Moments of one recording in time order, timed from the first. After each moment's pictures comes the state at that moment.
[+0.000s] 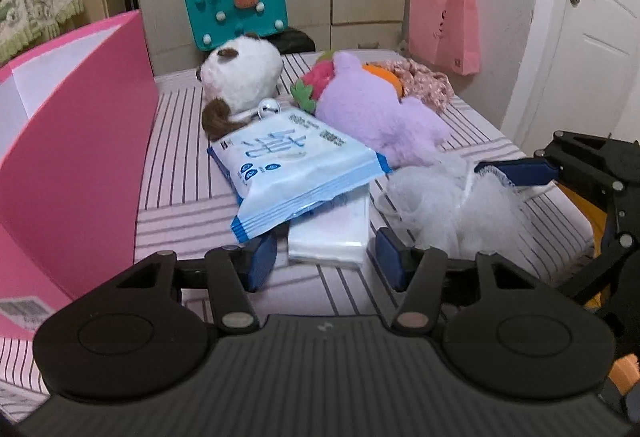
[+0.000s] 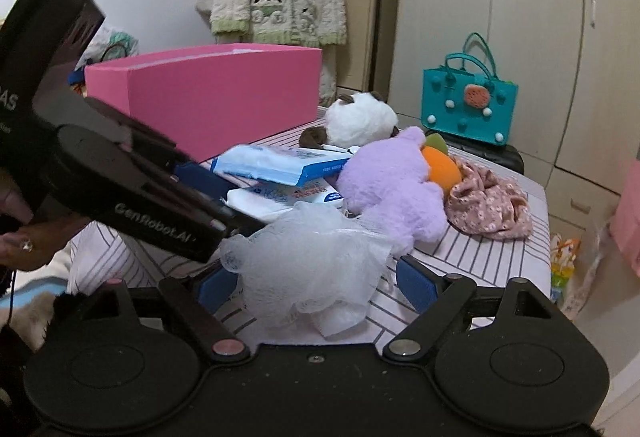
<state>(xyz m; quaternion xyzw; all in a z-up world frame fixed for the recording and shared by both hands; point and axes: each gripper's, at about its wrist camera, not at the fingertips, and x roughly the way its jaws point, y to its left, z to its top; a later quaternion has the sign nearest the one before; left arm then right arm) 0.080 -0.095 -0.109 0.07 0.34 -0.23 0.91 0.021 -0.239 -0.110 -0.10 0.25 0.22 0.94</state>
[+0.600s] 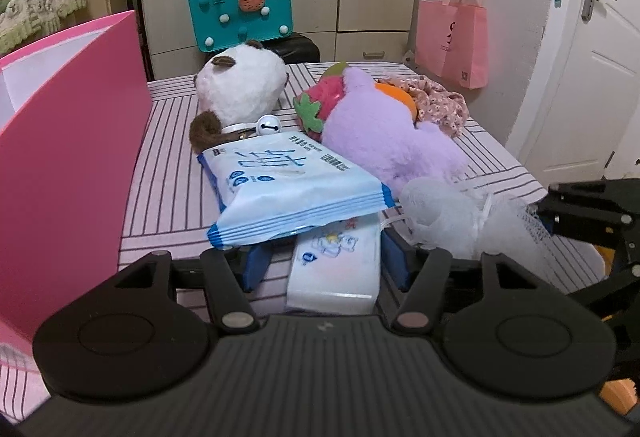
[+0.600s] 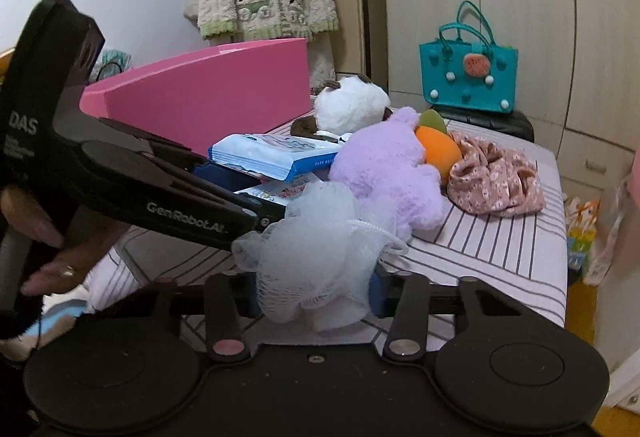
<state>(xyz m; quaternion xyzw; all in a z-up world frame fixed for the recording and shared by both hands) 0.109 -0.105 -0.113 0.05 0.33 -0.22 0.92 0.040 -0.256 -0.110 -0.03 0.28 0.23 0.93</state>
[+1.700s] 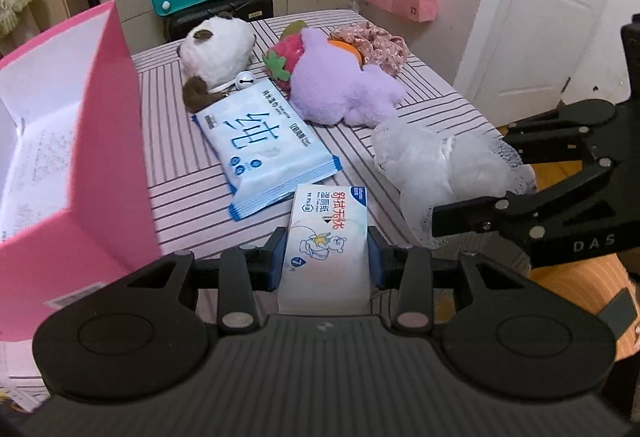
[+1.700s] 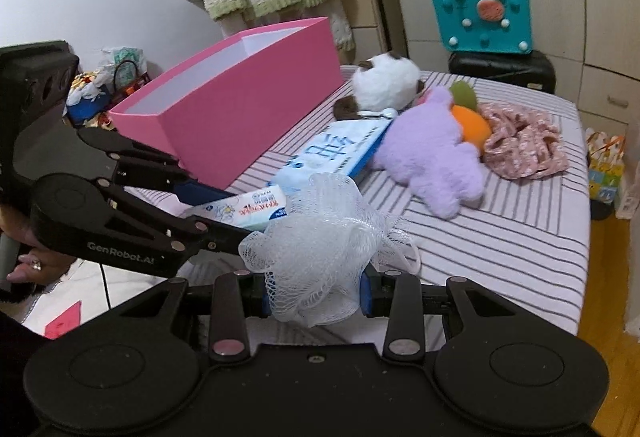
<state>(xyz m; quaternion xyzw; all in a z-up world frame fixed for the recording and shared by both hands) 0.068 -0.075 -0.070 0.11 0.42 -0.29 0.86 0.028 -0.242 -0.068 0.03 0.38 0.26 0.89</state>
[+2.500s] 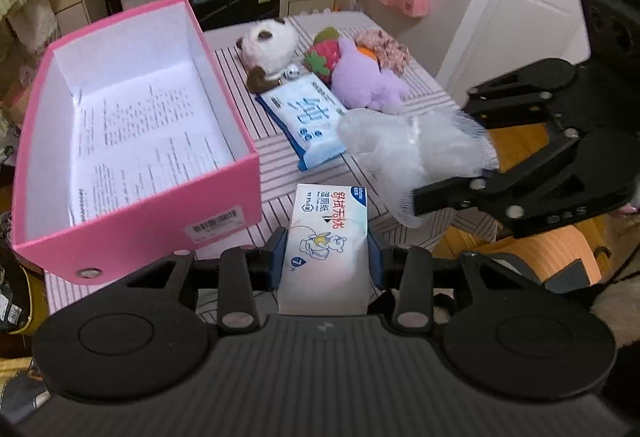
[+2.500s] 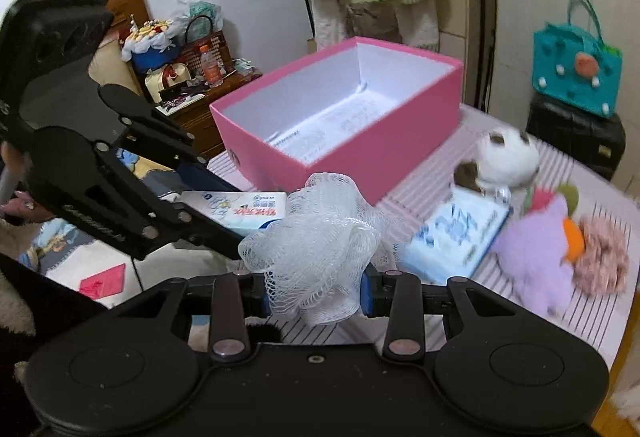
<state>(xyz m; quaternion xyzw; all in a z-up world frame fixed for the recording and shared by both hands) 0.048 0.026 0.011 0.09 0.46 -0.31 0.83 0.037 -0.144 0.019 -0.07 0.39 0.35 0.85</state>
